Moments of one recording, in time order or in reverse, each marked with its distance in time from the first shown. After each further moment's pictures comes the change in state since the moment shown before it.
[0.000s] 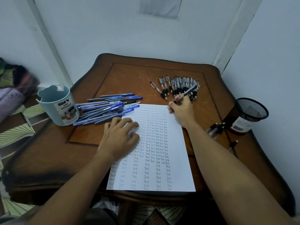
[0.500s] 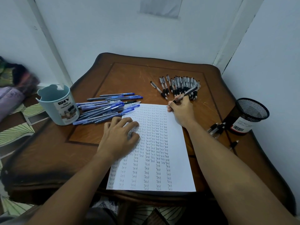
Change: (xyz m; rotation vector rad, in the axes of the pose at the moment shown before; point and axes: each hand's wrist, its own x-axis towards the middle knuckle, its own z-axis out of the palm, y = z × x) left_hand 0.001 0.000 0.000 0.003 0.002 -0.004; right_hand 0.006 0.004 0.002 -0.002 -0.008 0.004
